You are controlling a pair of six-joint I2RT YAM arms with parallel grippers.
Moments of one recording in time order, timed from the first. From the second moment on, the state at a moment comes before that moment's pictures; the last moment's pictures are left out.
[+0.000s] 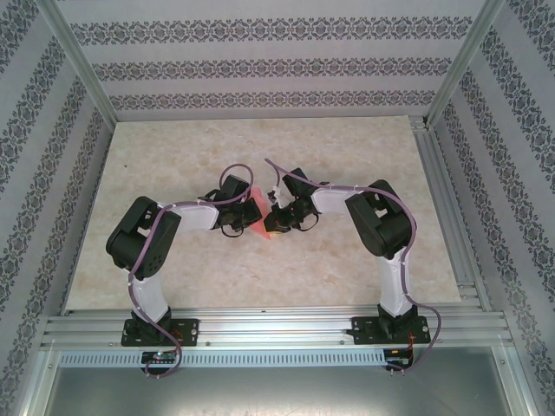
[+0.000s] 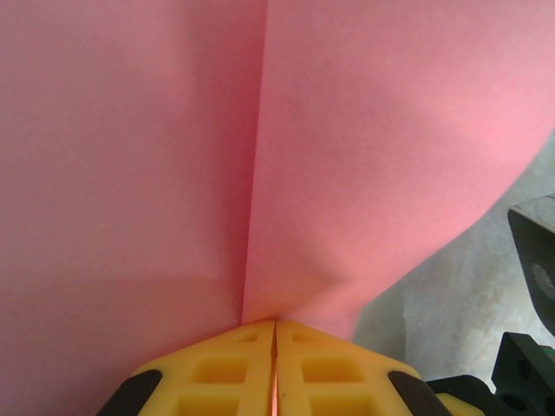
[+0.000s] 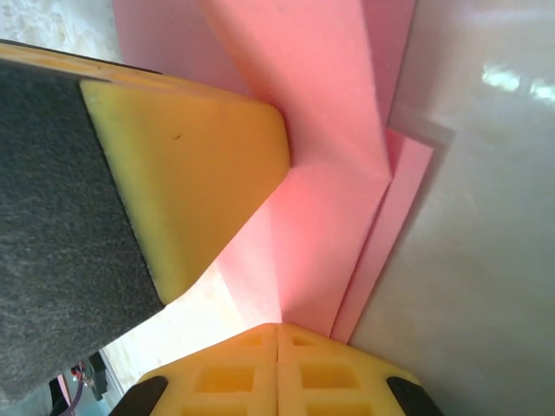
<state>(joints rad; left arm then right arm) -0.51 1.85 0.95 -0.06 0.25 -0.95 0.57 2.08 1.23 -0.33 -0.75 0.39</state>
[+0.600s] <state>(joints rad) -0.51 1.85 0.96 -0.07 0.25 -0.95 0.57 2.02 1.20 -0.36 -0.76 0.38</state>
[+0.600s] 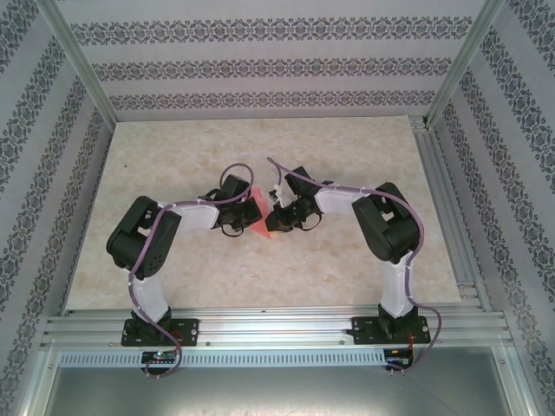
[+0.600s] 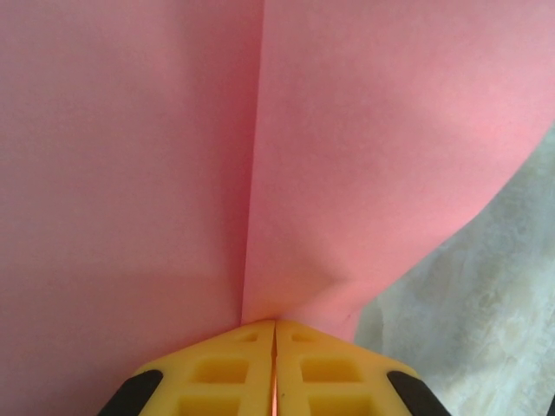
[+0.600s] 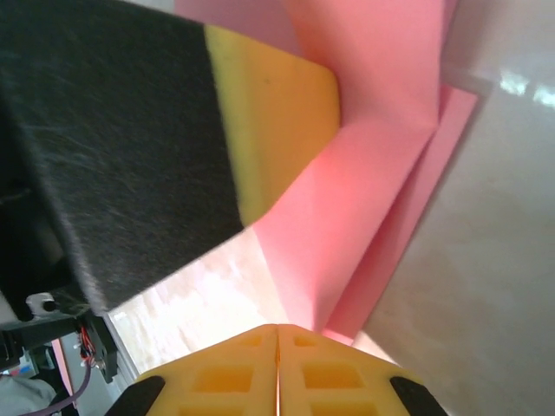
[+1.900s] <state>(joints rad) -0.51 1.86 0.97 -0.08 0.25 -0.95 0.57 2.05 1.17 -0.33 -0.76 0.40</state>
